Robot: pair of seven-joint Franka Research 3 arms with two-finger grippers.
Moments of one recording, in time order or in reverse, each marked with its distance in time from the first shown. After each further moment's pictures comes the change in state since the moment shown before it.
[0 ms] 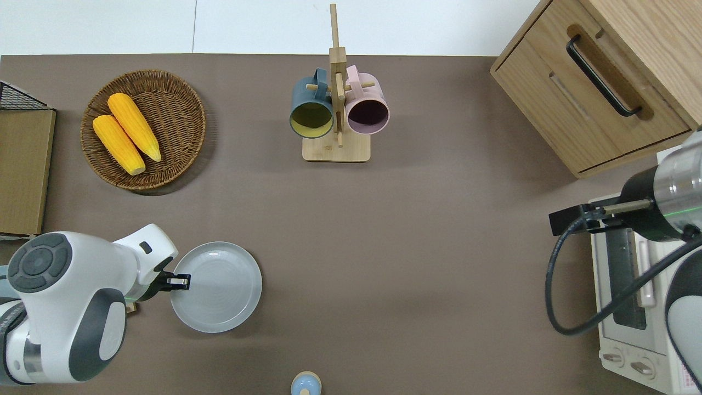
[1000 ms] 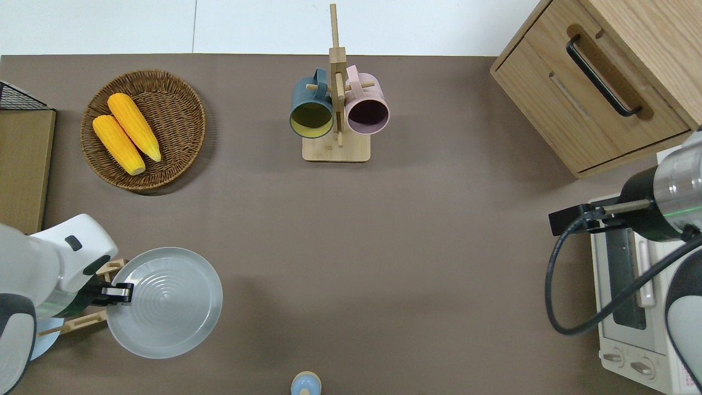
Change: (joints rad) left arm 0.002 -0.095 0.020 0.298 0.123 -0.465 -0.046; right arm 0.000 0.000 0.000 0.000 0.000 0.000 0.000
